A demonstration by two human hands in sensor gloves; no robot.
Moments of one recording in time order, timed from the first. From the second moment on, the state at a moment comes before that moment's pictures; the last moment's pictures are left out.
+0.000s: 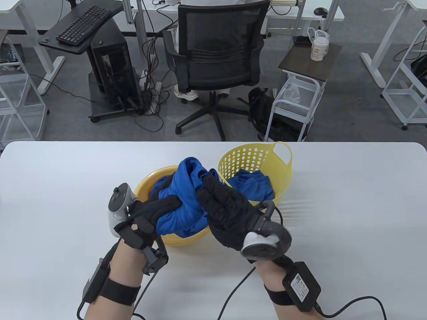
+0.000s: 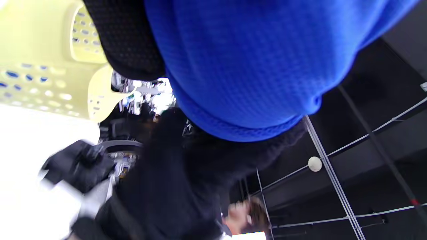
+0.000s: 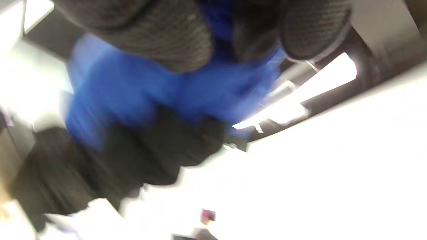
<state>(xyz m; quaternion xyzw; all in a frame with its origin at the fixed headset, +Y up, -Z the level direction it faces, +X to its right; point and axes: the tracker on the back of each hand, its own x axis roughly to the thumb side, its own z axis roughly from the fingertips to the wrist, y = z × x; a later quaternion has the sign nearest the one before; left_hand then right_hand) -0.181 -0.635 -0.351 -0.18 -0.29 0.74 0.58 0.054 -0.588 -0.294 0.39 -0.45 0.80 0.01</state>
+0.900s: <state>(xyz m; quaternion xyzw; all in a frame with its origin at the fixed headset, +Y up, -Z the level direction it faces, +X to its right) -0.157 -0.630 -0.342 -0.18 -0.30 0.60 0.72 0.069 -0.600 -0.323 0.30 -0.41 0.86 0.10</state>
